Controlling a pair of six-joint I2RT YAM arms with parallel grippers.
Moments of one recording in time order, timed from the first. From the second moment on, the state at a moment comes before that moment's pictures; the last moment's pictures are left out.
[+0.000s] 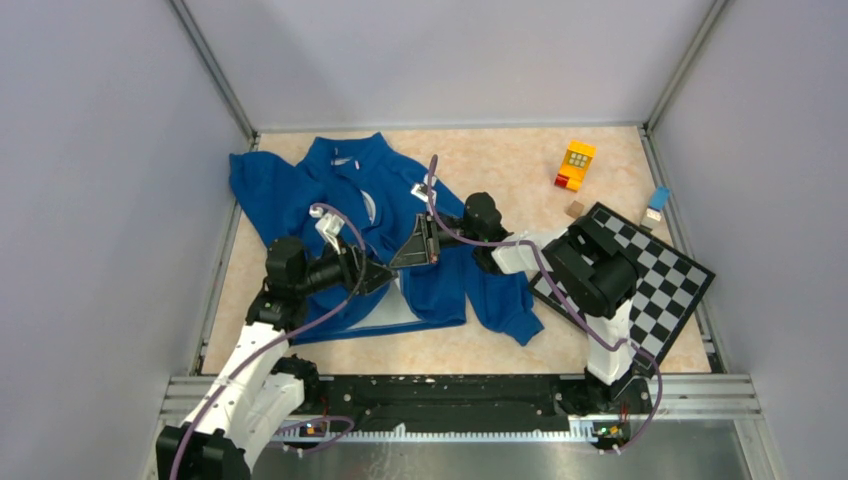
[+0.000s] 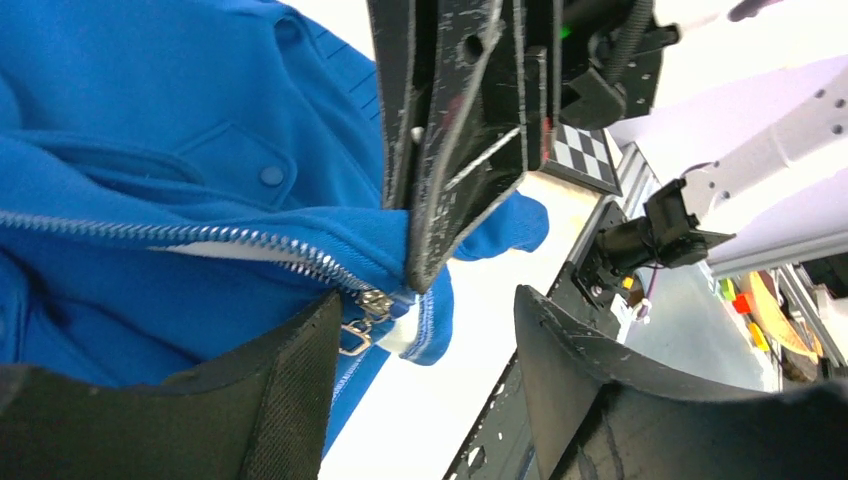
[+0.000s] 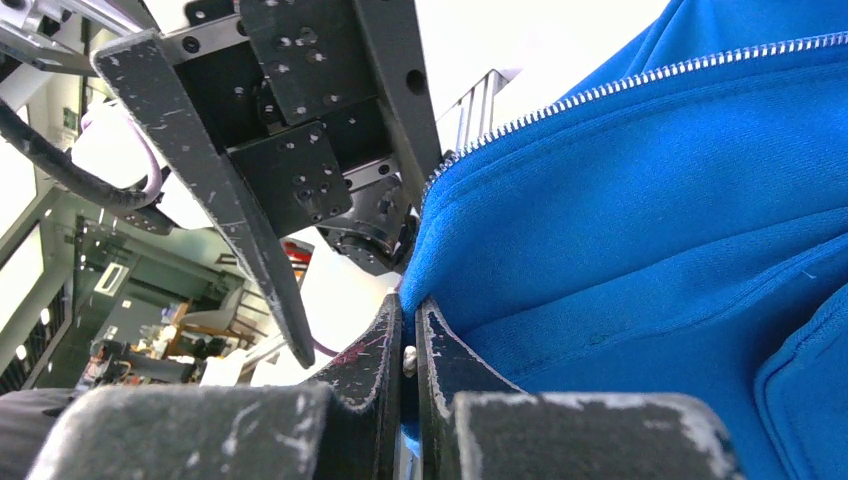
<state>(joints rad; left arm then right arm) -0.18 0.76 0.44 0.02 0.82 -0.47 0.73 1.97 1.03 1.05 -1.04 0.99</state>
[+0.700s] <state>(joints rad) -0.17 0.78 0.47 -0.07 0.85 -0.42 0.73 1.97 1.03 1.05 -1.06 0.99</state>
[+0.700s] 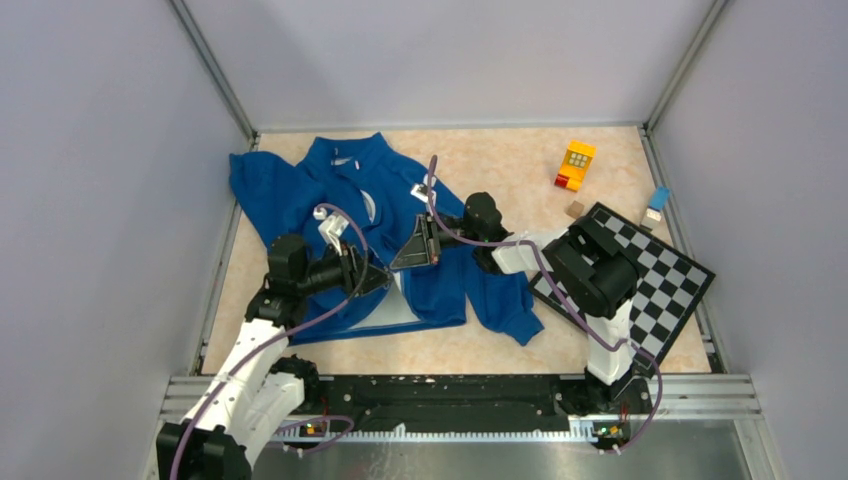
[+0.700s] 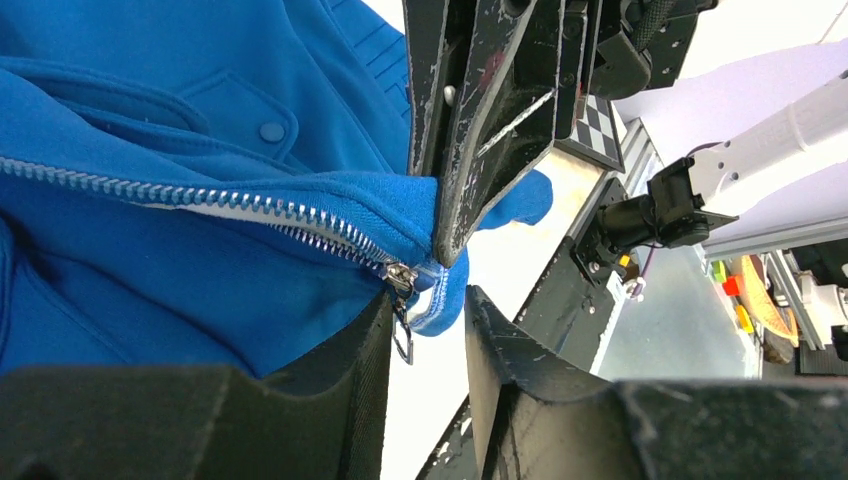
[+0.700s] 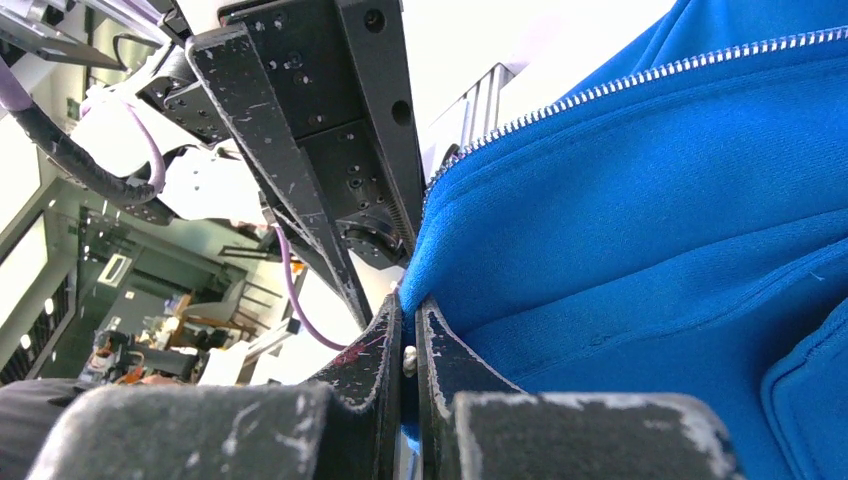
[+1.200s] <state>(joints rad) -0.17 0.80 0.47 -0.12 0.83 -0.43 0.73 1.97 1.03 1.05 -1.05 0.99</state>
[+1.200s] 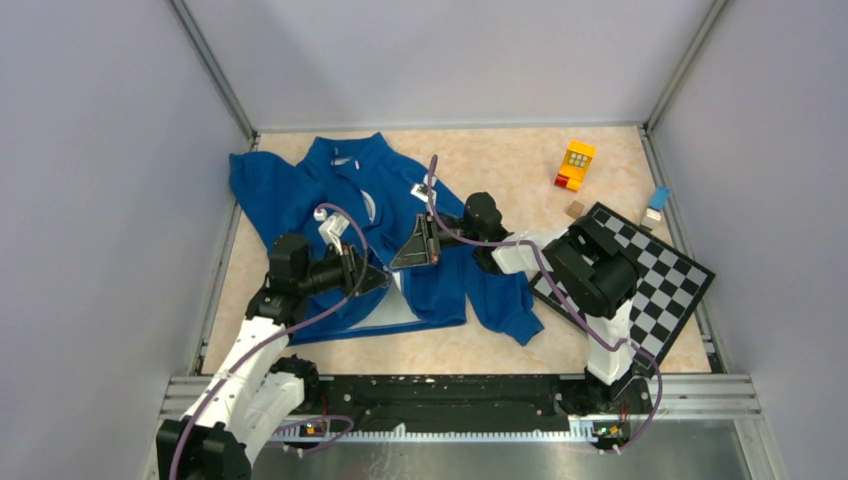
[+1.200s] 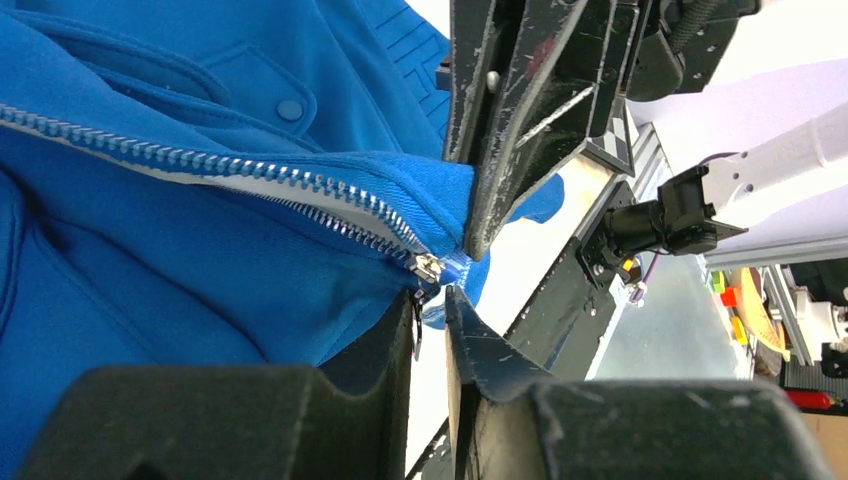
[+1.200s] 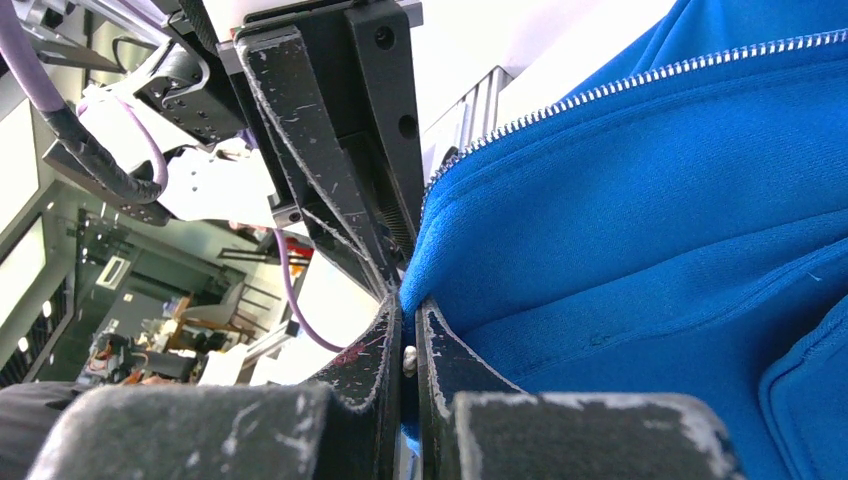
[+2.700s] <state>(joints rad) -0.18 1.09 0.73 -0.46 0.79 -0.27 0.73 1.88 1.03 0.58 -0.82 0.70</state>
